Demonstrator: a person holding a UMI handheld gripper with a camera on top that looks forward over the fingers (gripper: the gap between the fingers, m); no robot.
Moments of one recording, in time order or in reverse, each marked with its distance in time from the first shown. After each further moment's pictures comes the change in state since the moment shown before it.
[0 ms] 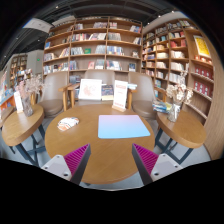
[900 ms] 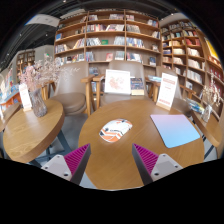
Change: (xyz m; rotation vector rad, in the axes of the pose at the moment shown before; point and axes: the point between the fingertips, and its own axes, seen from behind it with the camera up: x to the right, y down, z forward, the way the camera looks) arm -0.246 -0.006 0.122 -0.065 -0.123 -0.015
